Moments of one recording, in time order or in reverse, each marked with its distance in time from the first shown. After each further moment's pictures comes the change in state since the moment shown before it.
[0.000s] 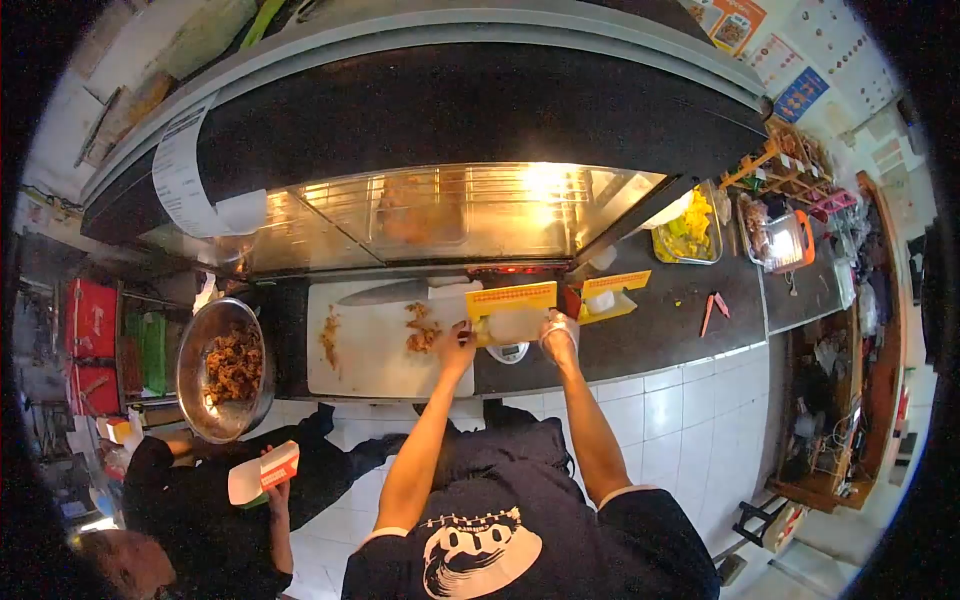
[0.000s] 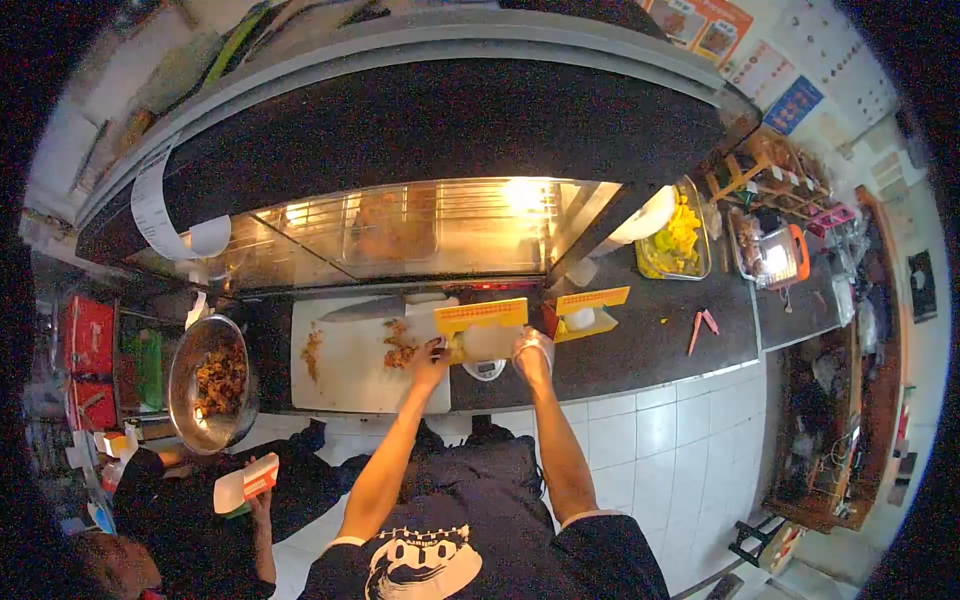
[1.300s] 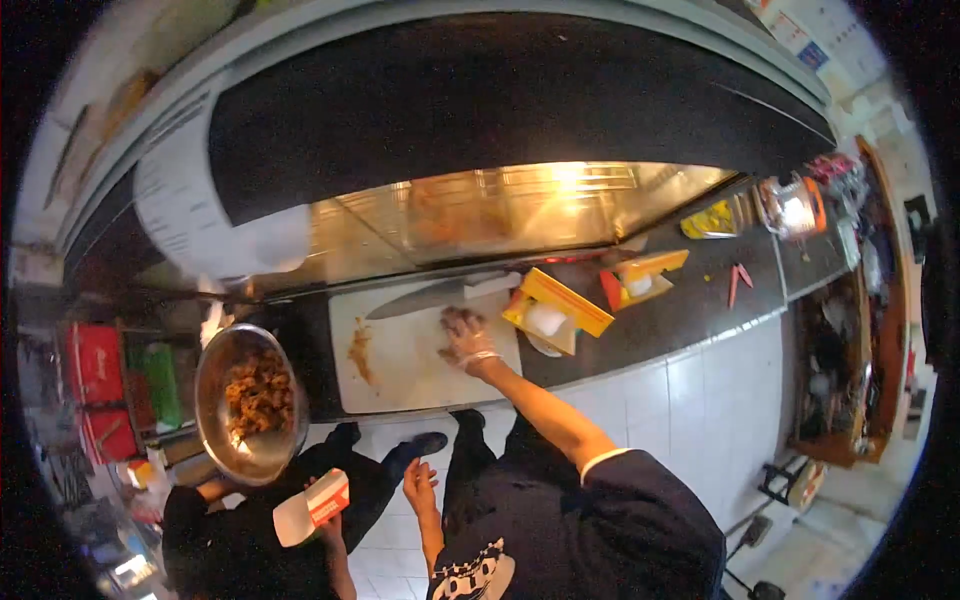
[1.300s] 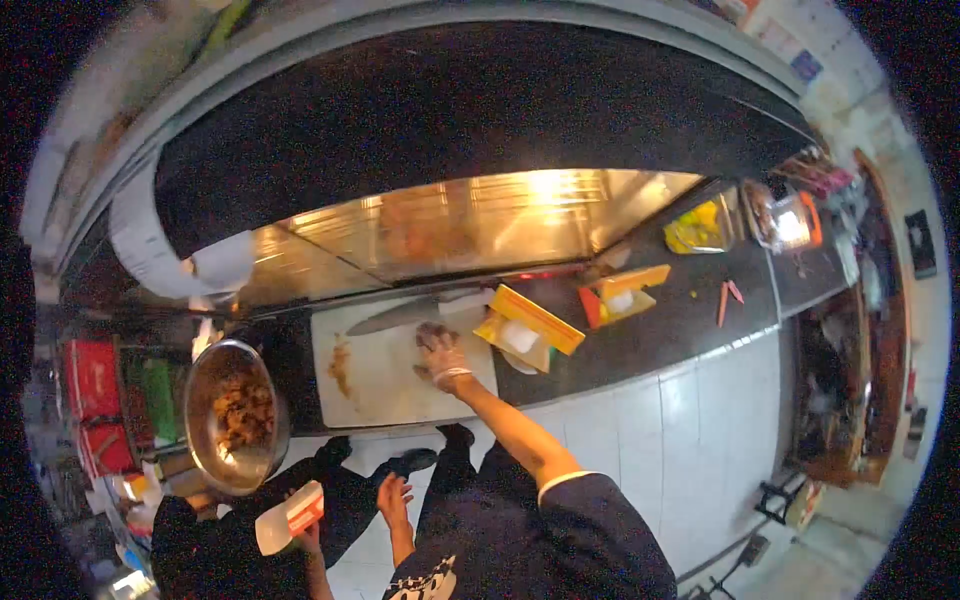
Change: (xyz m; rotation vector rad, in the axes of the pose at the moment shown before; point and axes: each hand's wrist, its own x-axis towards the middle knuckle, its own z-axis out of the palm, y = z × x) left_hand -0.253 -0.097 -0.230 -0.432 0.316 -0.722; right_hand -0.064 0.036 0.268 -1.353 -0.551 -0.552
